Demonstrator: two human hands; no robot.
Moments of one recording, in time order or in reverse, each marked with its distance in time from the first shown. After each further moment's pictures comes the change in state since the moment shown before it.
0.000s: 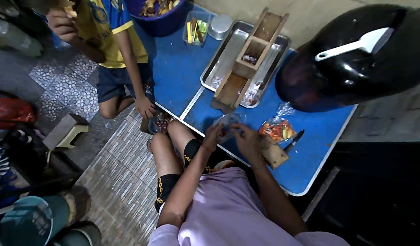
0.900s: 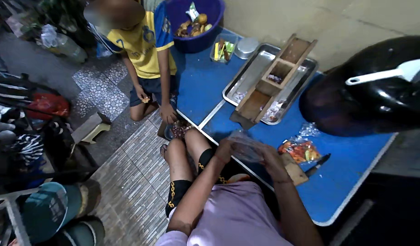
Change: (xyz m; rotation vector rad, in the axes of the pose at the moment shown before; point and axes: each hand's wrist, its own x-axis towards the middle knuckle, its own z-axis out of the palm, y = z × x) left_hand -0.023 0.026 -0.001 -0.103 0.082 -0.044; right_hand 0.005 0.019 -0.004 0.505 -0.150 0.537
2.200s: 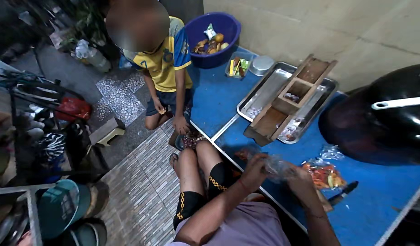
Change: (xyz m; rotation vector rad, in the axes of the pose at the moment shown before) left_hand -0.049 0.017 0.038 -0.075 -0.230 0.156; right_hand -0.014 0.000 -0.027 -0.394 0.112 -0.474
